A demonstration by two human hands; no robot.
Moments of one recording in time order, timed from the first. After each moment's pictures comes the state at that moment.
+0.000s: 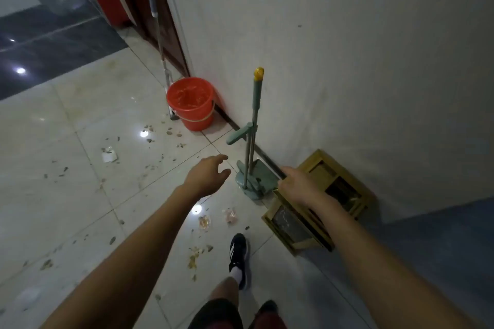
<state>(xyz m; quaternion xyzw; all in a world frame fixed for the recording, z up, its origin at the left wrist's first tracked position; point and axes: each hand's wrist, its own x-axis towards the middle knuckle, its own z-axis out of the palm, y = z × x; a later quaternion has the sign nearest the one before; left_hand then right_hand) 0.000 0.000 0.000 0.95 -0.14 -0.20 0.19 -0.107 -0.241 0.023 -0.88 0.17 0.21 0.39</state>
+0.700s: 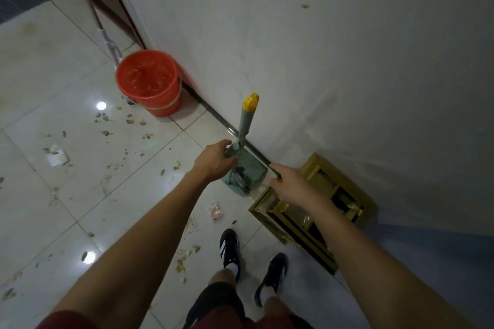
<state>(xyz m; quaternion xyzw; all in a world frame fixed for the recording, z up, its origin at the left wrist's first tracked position) 0.182 -0.097 -0.085 0.89 -0.15 -0.33 0.26 0.046 -0.274 -0.028 -0.84 0.26 0.28 0.38</state>
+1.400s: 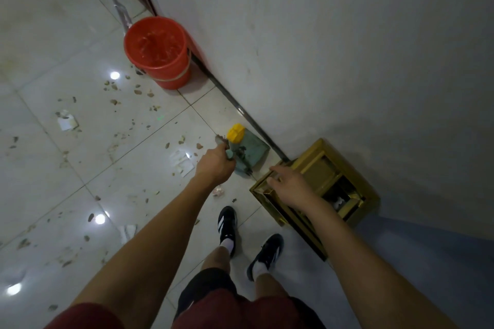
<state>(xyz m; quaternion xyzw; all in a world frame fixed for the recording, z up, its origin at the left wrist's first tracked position) 0.116 -0.097 -0.126 0.92 -0.04 -0.33 0.23 0.007 -0.279 -0.054 -0.81 0.26 0.32 0.43</state>
